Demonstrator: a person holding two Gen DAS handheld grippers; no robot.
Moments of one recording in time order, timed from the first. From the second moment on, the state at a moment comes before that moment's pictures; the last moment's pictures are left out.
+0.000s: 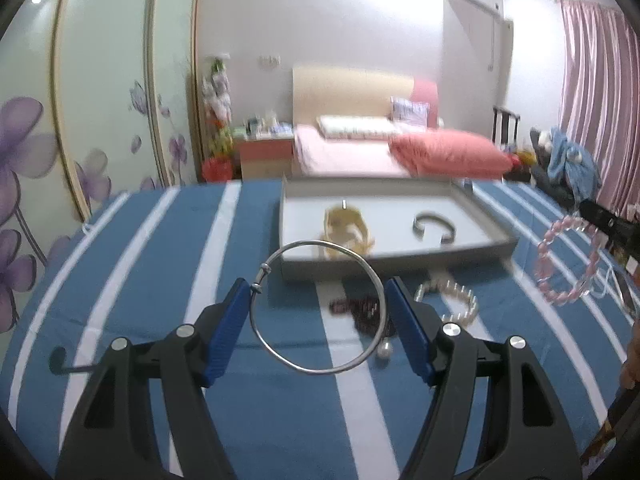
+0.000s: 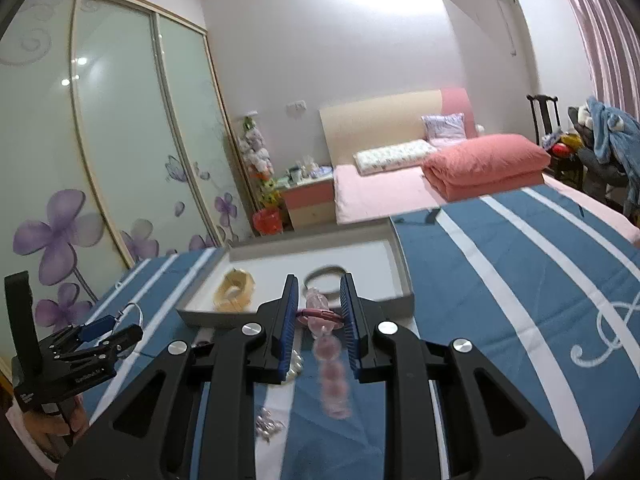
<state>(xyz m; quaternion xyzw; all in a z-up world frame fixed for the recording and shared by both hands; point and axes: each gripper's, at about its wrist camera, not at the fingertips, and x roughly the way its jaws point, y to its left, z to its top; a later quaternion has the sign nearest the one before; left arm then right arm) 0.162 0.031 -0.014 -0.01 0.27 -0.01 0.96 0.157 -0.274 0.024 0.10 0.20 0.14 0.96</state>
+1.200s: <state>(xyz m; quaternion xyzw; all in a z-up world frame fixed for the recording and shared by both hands) 0.249 -0.014 0.042 0.00 0.14 -0.02 0.99 0.221 -0.238 0.062 0.09 0.13 0.16 0.97</state>
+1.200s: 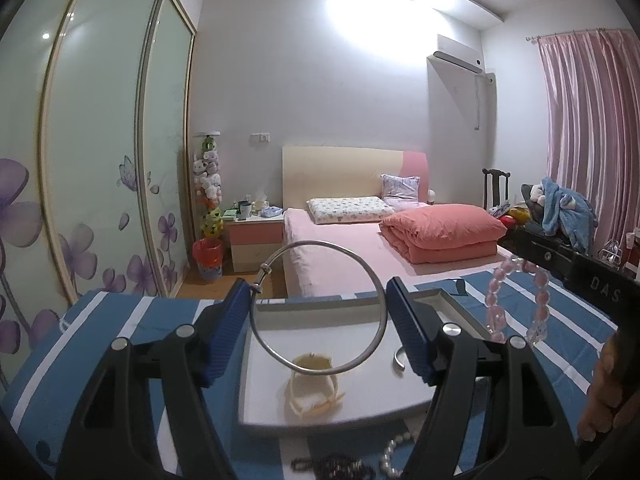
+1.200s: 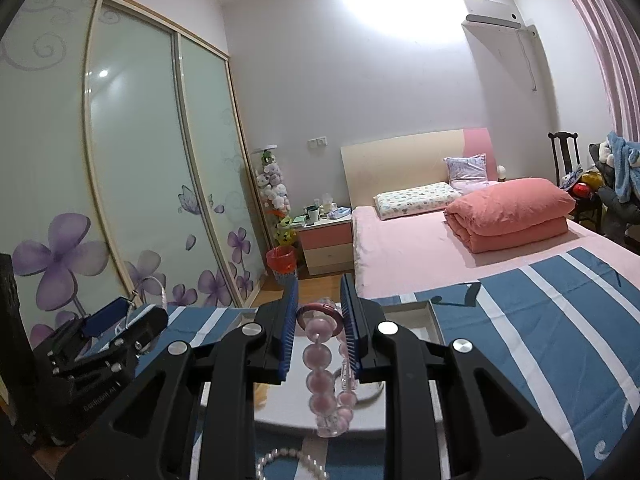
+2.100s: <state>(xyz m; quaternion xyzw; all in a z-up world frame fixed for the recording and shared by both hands) 0.343 -0.005 -0.008 -0.01 0.18 -0.02 0.98 0.301 -0.210 0.020 0.09 0.20 0.14 0.97</state>
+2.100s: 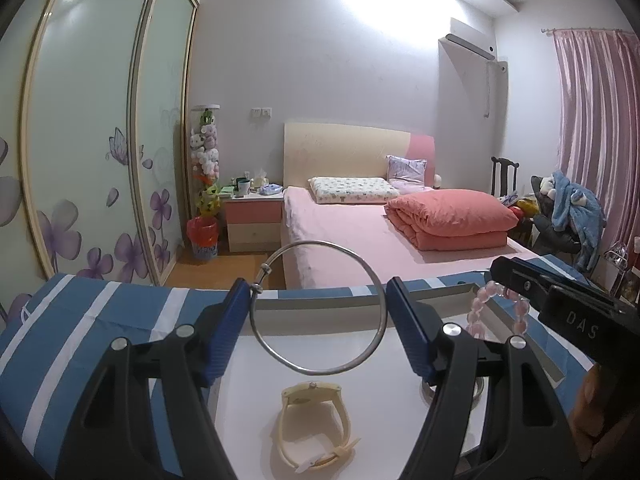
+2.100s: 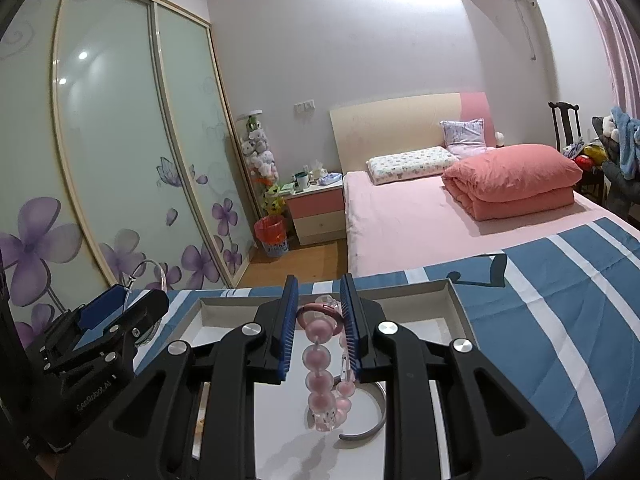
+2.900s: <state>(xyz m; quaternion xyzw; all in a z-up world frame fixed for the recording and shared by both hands) 0.339 0.005 -0.009 -0.01 0.18 -0.01 0.98 0.304 -0.214 0.017 0.09 0.20 0.14 0.97</state>
